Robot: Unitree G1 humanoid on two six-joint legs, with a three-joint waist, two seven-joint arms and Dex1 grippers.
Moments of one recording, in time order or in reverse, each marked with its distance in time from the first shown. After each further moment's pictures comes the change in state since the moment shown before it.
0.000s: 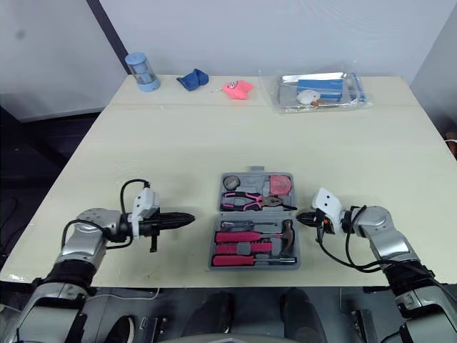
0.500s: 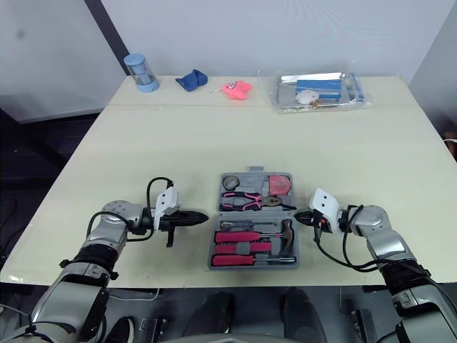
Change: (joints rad) left arm -0.146 -0.082 -0.066 0.198 0.149 -0.106 0.024; right arm -0.002 0.010 -0.002 0.005 -0.034 -0.029 0.000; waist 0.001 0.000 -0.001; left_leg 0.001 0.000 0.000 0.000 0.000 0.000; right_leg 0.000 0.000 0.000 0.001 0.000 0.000
